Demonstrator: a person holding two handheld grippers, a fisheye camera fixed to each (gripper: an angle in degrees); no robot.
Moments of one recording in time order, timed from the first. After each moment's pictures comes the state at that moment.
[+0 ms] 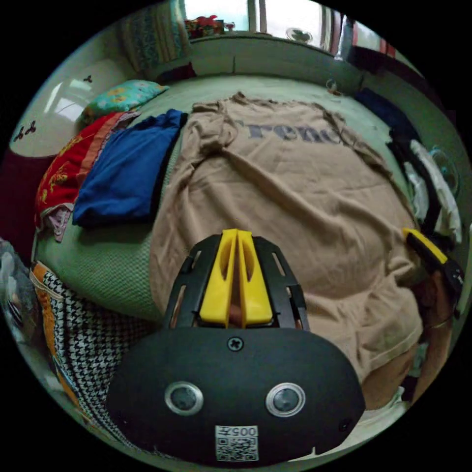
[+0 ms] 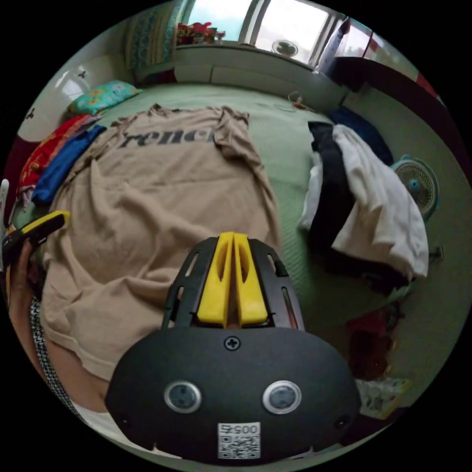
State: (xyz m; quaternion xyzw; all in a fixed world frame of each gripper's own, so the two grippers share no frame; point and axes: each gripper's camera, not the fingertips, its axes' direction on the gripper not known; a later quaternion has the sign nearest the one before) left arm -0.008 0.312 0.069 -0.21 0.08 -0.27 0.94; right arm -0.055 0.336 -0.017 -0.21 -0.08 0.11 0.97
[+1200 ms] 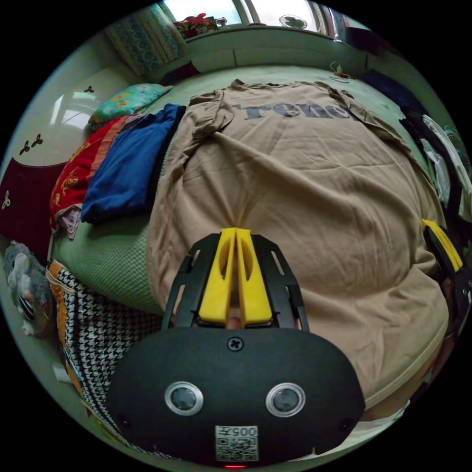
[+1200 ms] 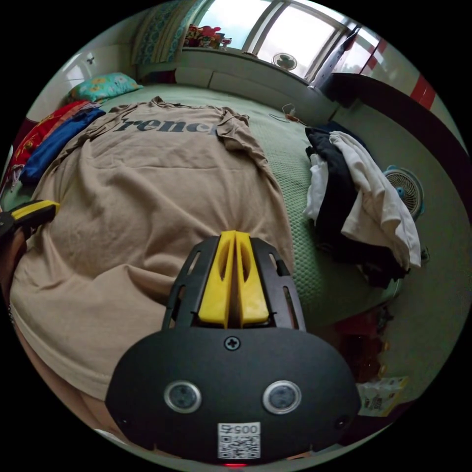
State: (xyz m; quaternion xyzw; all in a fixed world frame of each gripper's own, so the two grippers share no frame) left arm 0.092 0.397 0.045 -0.22 0.04 -0.25 0.94; right arm -0.026 0.477 -0.082 -0.17 -0.02 0.08 0.98
